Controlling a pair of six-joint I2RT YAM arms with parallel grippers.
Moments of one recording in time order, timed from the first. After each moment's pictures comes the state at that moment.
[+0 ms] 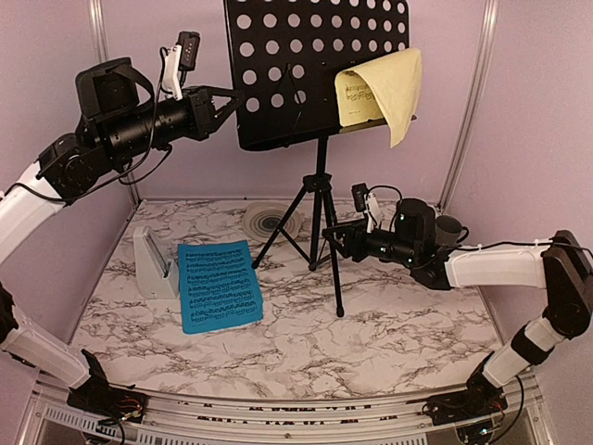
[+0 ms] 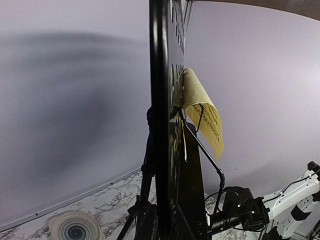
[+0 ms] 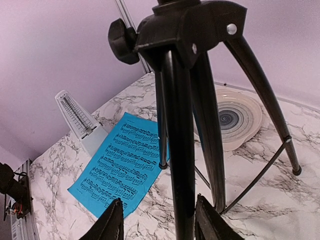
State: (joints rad) left arm -0.82 1.36 1.66 -0.24 0.05 -0.19; right arm 0.63 1.49 0.80 0.49 -0.32 0.27
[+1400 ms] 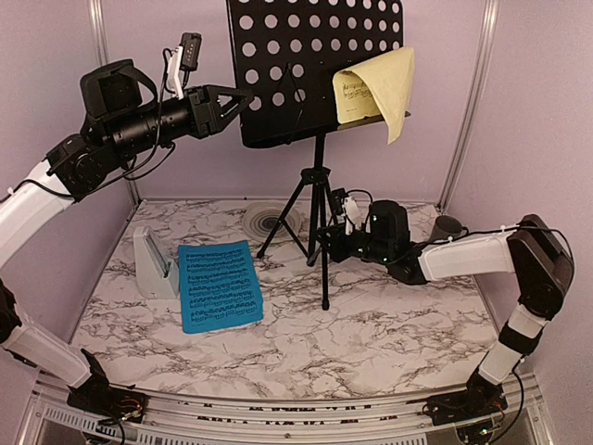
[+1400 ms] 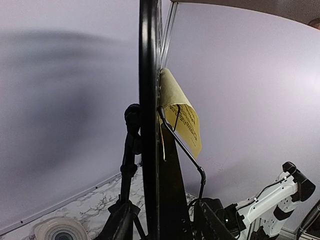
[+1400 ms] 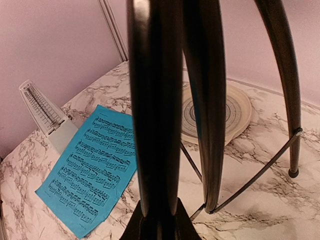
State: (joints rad) left arm -0.74 1.38 1.64 -0.17 0.22 -0.23; right arm 0.66 1.68 0.92 0.49 -0.19 0.23
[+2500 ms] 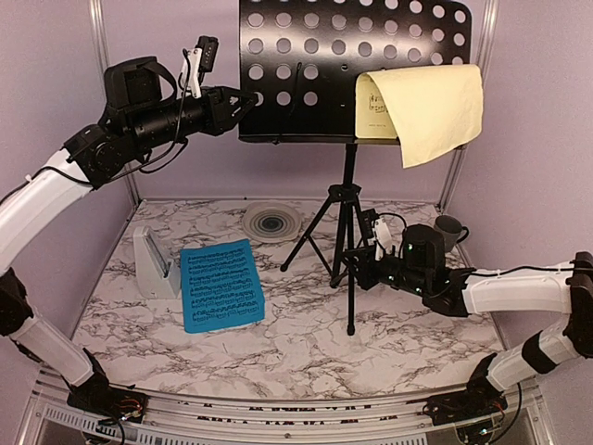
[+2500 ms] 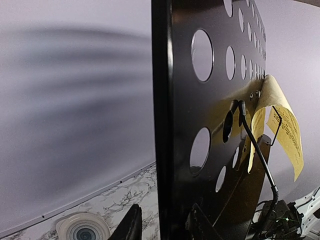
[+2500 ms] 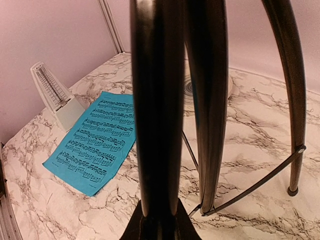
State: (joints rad) left arm -0.73 1.47 1.73 -0.23 0.11 -0.16; right arm 0.74 1.30 0.61 0.40 -0.06 0.21
